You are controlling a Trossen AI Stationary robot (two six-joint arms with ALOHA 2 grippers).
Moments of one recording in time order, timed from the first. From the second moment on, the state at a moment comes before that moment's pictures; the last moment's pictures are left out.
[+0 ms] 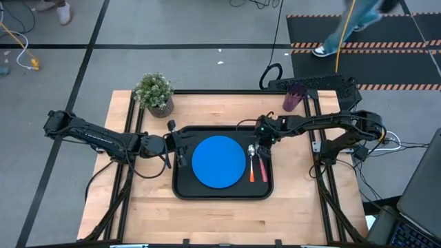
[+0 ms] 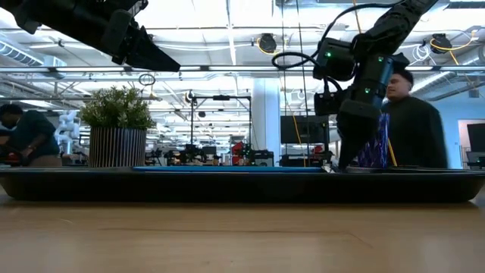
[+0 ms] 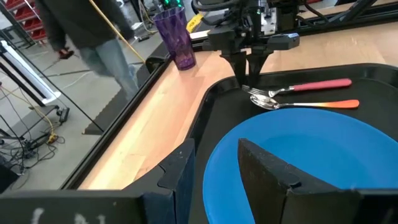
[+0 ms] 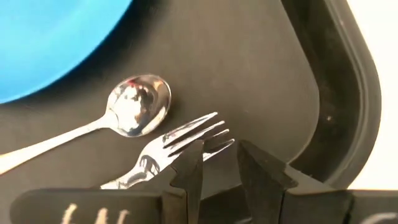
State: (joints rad) left arm -0.18 1.04 0.50 0.20 -0.53 0.11; right arm -0.28 1.45 0.70 -0.43 -0.06 0.14
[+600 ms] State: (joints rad) left arm -0.18 1.04 0.50 0.20 -0.53 0.11; right arm -0.27 1.44 0.70 -0.49 -0.05 0.14
